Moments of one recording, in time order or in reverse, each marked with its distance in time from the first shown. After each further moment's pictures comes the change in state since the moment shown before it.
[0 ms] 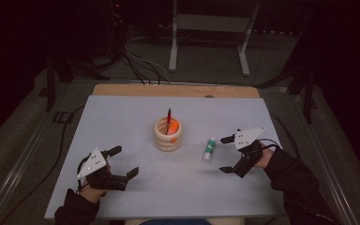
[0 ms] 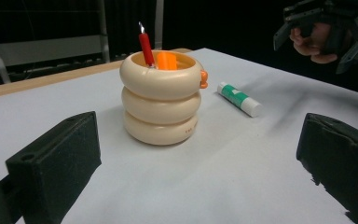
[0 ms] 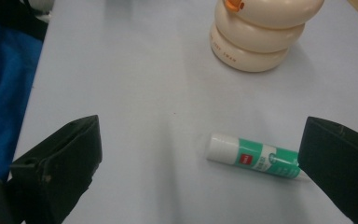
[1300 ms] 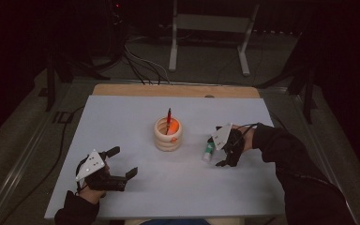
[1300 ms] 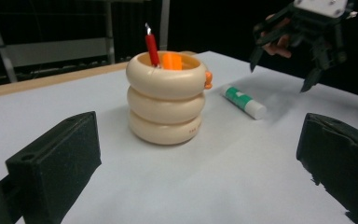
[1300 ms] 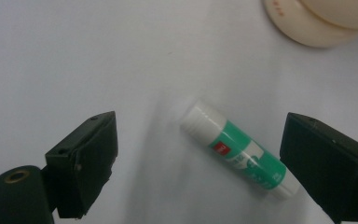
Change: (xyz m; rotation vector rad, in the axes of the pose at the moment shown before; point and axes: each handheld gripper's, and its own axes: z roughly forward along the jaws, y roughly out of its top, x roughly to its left) left arm 0.001 -0.005 -0.003 -0.007 0.028 -0.018; right arm -0.036 0.026 0.047 0.362 0.182 -0.394
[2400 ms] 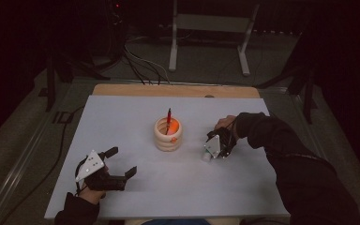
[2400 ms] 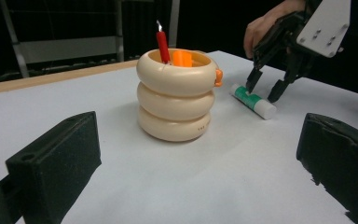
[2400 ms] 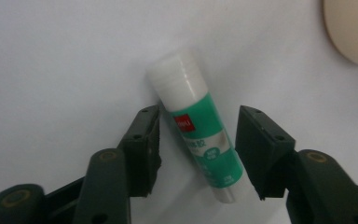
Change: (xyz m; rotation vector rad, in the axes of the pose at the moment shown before) left arm 0.000 -0.001 -0.001 -0.009 0.032 -0.008; right arm -0.021 0.003 0.033 0.234 -0.003 -0.442
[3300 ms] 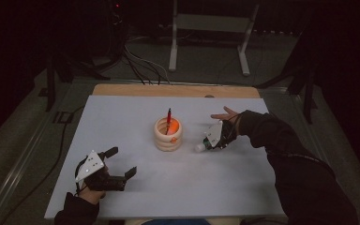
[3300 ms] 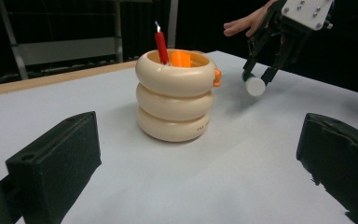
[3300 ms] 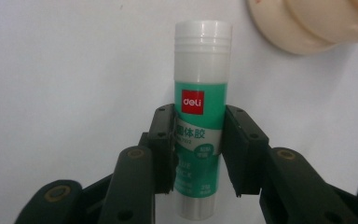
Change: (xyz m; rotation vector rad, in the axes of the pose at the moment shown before) left arm 0.001 0.000 -0.001 -0.001 -0.003 0.007; right arm -0.013 -0.014 -0.017 -0.143 -0.048 0.216
